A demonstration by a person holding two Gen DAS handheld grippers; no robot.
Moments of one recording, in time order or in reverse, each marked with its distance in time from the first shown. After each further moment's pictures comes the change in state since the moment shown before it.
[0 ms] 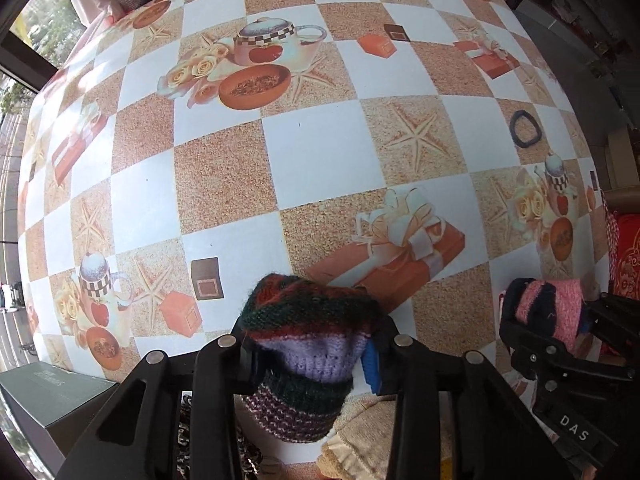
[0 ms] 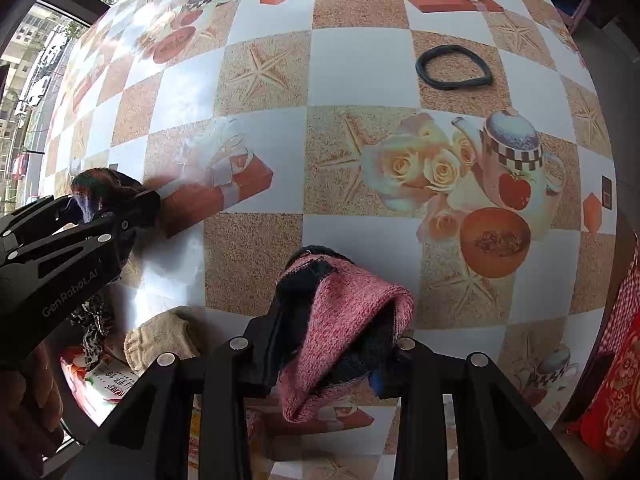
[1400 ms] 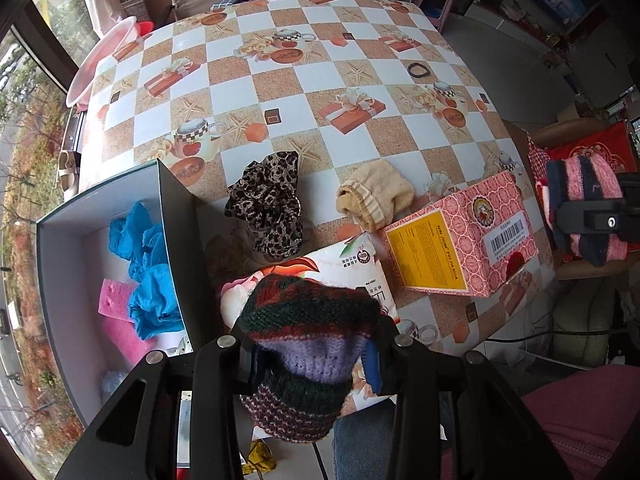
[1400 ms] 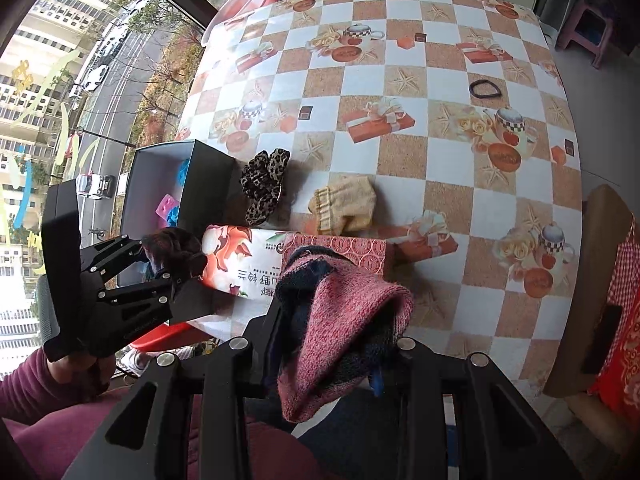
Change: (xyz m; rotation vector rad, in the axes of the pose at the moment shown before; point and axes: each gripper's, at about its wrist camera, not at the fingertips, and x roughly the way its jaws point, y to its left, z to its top) left arm -0.156 0.062 -0.208 0.074 -0.077 -0.111; right arm -0.162 0.089 -0.150 -0.128 -0.061 0.168
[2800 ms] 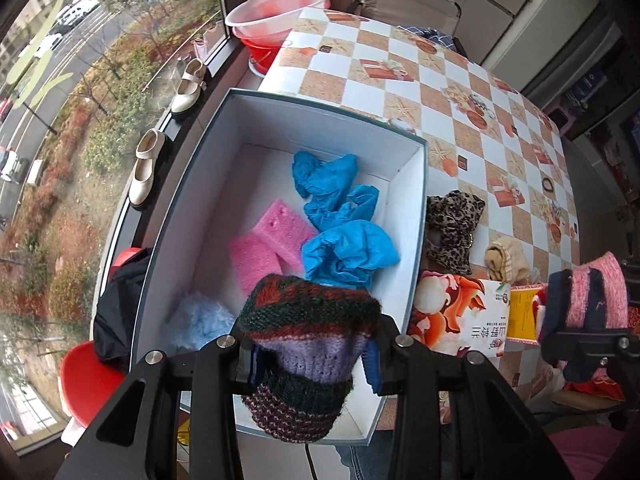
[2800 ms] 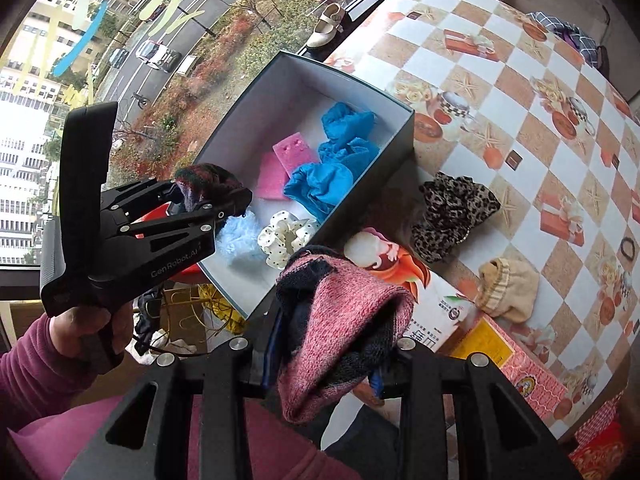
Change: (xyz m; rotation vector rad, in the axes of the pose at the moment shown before) left arm -0.030 0.164 -0.092 -0.535 -0.118 0.117; right arm 0.081 0.206 0.028 -0.502 0.168 0.044
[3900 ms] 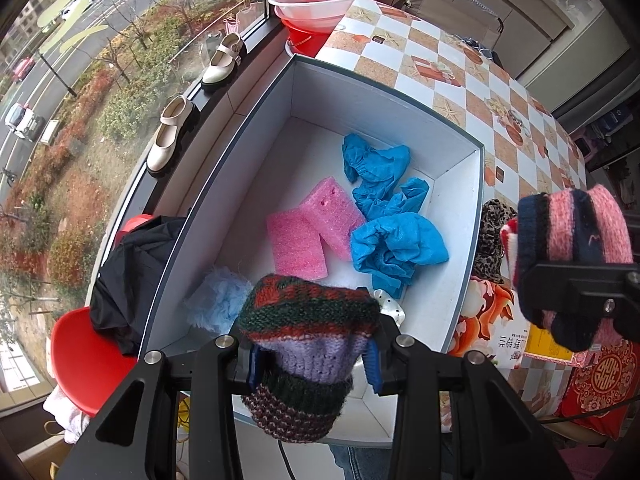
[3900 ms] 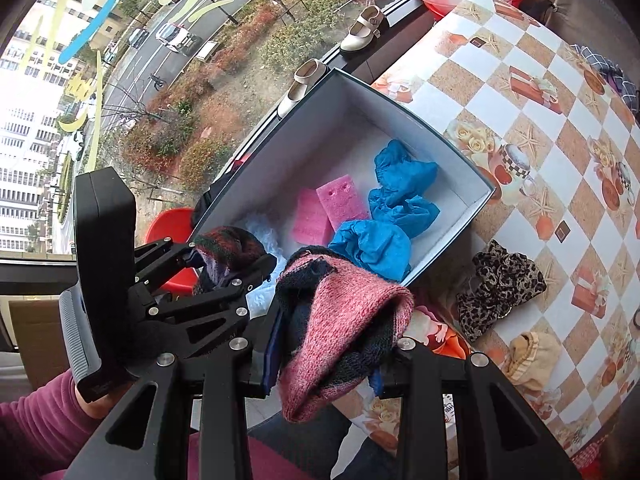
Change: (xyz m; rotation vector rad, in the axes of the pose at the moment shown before) left arm 0.015 0.036 -0.012 -0.119 0.028 0.017; right arm 0.034 0.045 0.069 -0.085 0.020 0.014
